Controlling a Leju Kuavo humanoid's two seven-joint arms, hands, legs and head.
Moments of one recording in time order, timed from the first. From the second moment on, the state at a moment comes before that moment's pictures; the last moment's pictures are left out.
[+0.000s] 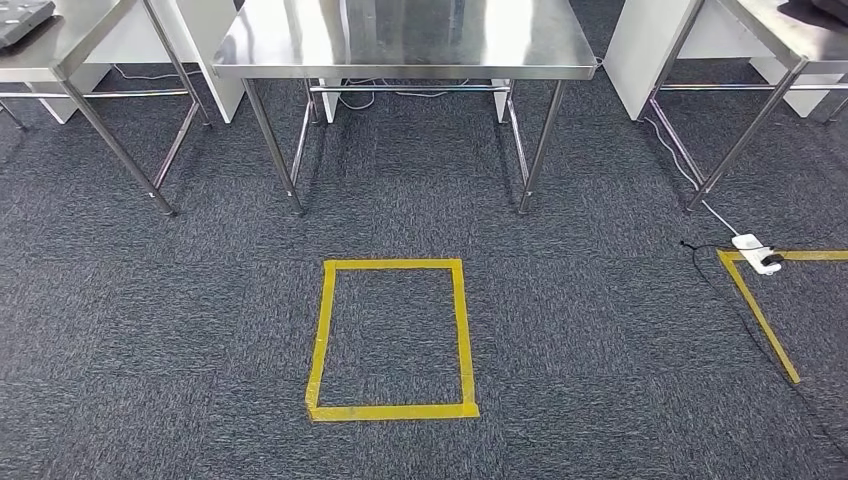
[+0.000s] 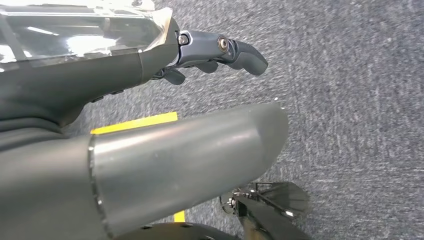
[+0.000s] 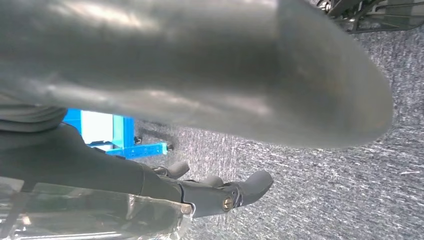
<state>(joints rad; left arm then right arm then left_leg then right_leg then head) -0.08 -0.17 0.91 -0.20 -0.95 0.32 -0.29 -0.10 0.14 -1.27 -0.21 1.48 -0.26 0.14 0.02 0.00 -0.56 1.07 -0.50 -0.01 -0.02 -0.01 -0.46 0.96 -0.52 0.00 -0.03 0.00</state>
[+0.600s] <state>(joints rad) -0.09 -0.17 0.91 -0.20 -0.97 0.32 -0.29 -0.10 0.14 -1.27 -0.21 1.48 -0.27 0.14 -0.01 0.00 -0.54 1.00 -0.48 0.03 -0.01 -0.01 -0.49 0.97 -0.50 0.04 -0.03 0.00</state>
